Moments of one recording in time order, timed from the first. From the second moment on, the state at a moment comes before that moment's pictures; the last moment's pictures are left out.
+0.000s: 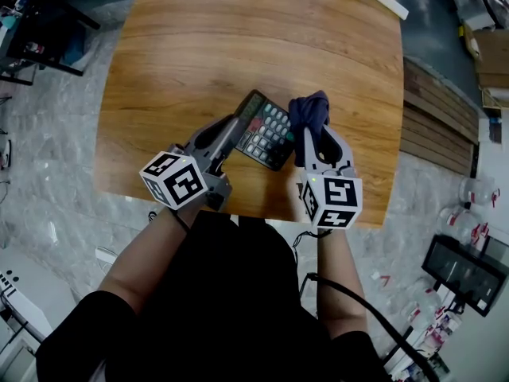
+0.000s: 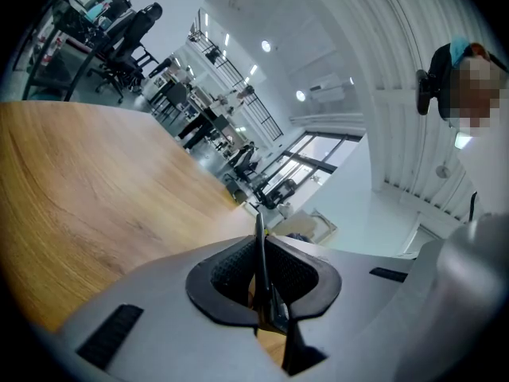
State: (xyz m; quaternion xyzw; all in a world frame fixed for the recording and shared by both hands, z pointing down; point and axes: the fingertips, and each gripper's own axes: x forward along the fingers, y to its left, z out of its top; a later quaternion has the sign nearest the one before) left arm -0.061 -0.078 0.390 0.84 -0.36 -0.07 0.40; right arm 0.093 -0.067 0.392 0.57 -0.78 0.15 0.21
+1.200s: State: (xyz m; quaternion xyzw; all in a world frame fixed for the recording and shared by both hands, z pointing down) left arm -0.059 -0.094 0.353 0.80 -0.37 -0.12 0.45; right arm -0.008 -0.021 0.417 0.49 -0.85 0.17 0.14
